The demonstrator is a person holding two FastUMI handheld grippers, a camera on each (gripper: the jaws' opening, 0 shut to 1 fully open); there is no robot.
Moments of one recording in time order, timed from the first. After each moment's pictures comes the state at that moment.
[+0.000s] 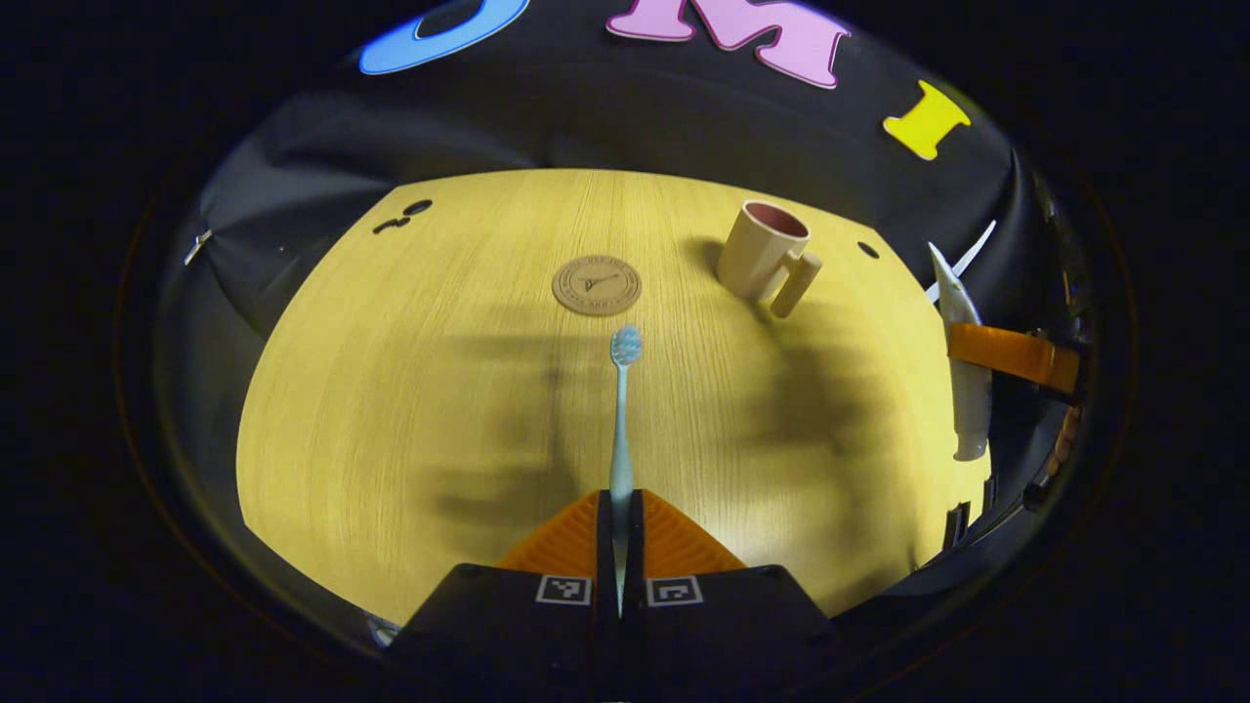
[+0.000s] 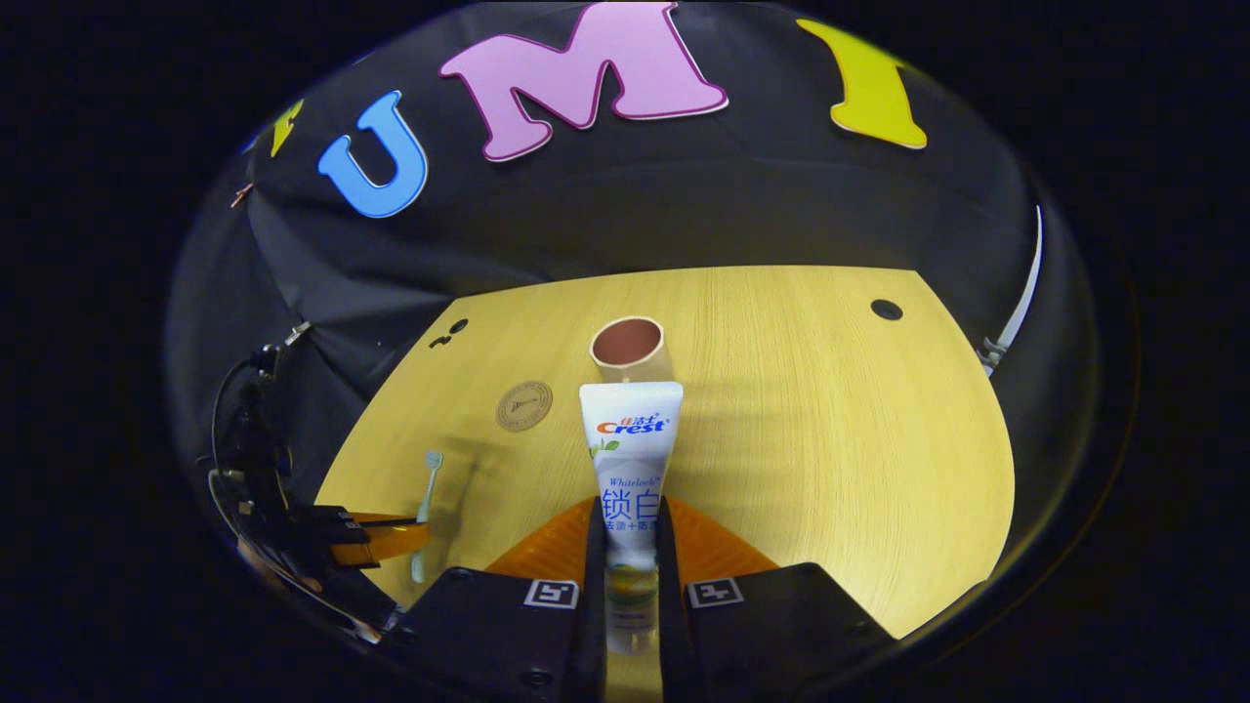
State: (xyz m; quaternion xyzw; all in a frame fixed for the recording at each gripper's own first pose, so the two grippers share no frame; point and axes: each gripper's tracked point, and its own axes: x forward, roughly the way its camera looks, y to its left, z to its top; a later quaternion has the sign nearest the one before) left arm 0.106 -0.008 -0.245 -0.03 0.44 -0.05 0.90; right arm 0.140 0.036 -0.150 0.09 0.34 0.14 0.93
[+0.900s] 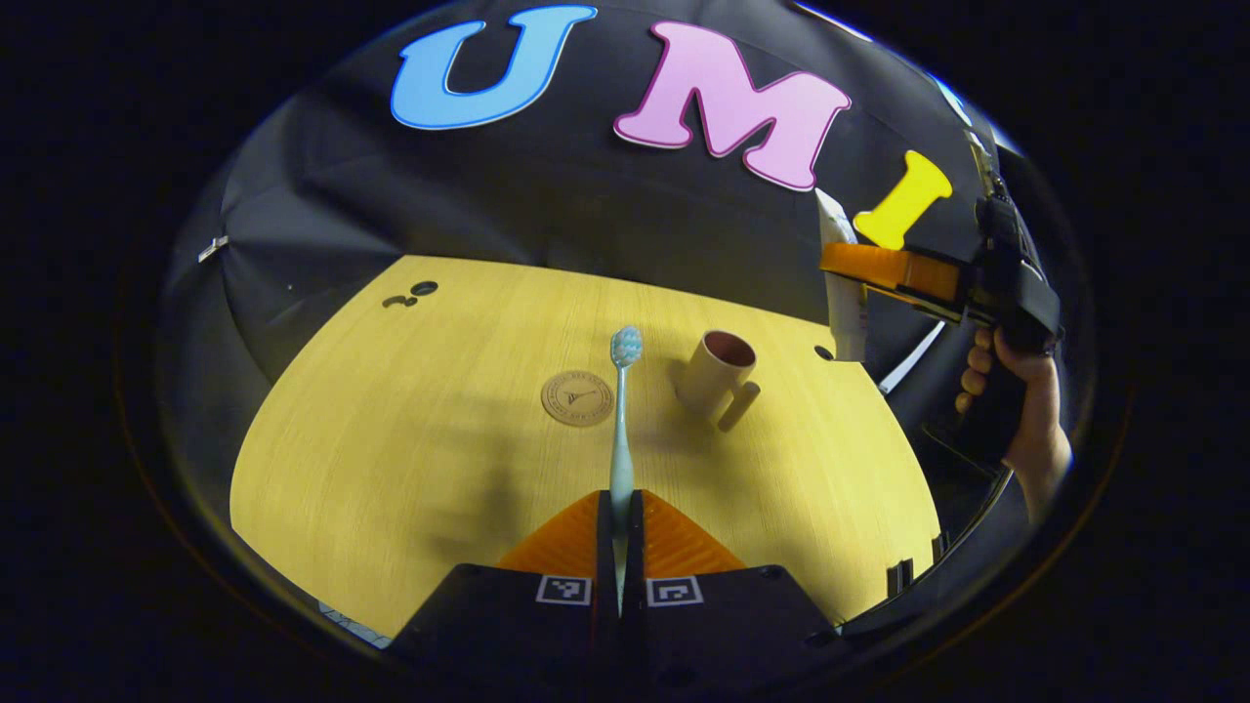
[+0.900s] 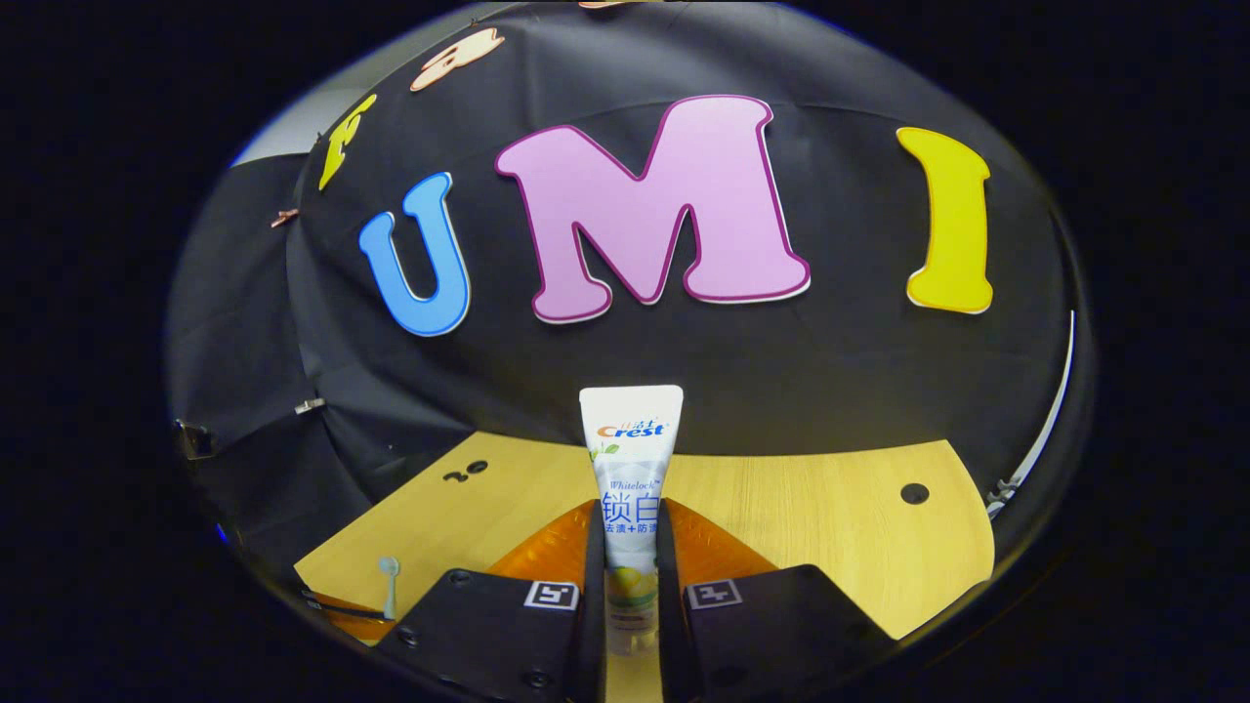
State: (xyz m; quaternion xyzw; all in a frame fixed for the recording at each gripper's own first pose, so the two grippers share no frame) left arm 0.127 -0.010 -0.154 -0.08 0.30 -0.06 0.95; right arm 0.279 0.076 -0.018 0.08 0.11 0.16 0.98
